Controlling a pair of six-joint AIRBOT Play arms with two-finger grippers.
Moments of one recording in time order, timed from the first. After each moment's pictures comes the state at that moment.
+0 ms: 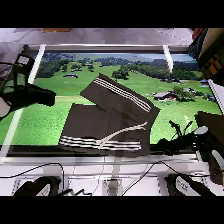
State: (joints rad) left arm -0.08 -0.90 1.08 1.45 -0.93 -1.24; right arm -0.36 -1.10 0.44 -0.94 1.38 1.08
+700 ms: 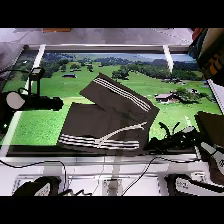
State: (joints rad) left arm 0.00 -1.04 1.05 1.34 -1.04 -1.35; right arm -0.26 -1.34 0.43 -0.77 1.24 0.98
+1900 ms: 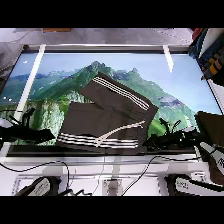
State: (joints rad) left arm 0.47 -1.13 0.67 1.12 -1.25 -1.04; right arm -0.26 -1.35 0.43 -0.61 1.24 0.85
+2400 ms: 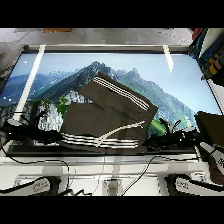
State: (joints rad) left arm 0.47 -1.37 0.67 1.02 -1.25 -0.85; right arm -0.26 -1.35 0.43 -0.61 1.24 0.84
